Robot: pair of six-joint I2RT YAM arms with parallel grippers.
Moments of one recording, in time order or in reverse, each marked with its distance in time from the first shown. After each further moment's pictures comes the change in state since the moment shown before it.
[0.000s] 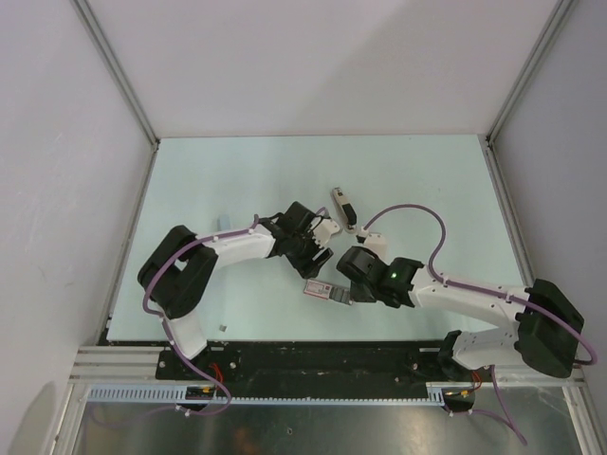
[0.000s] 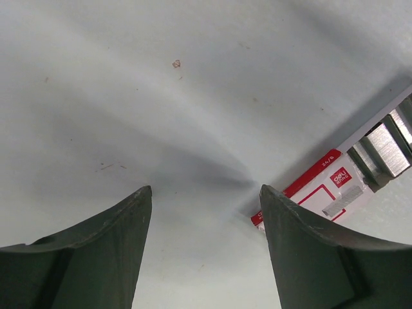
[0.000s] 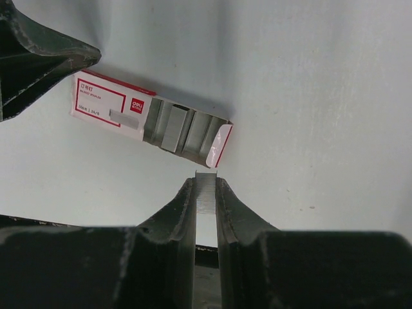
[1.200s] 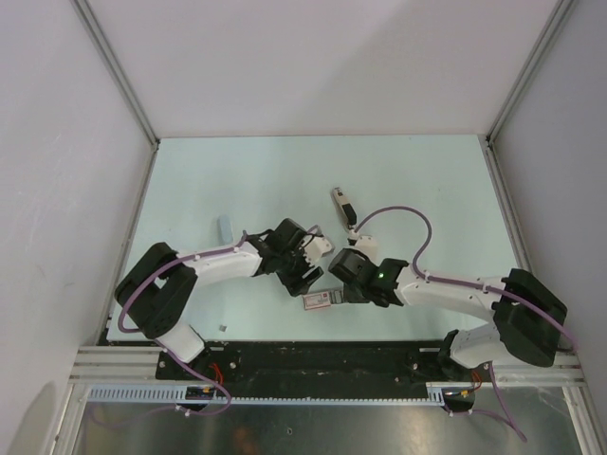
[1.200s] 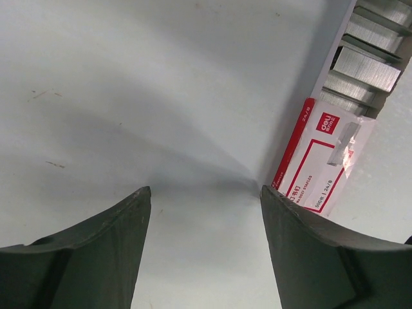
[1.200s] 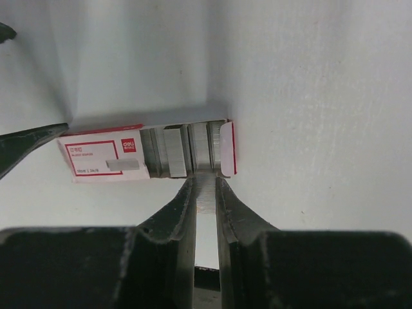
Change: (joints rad) left arm -0.043 -0.169 -0.193 0.008 -0.016 0.022; right arm 0.006 0.098 -0.008 0.088 -0.006 -0.010
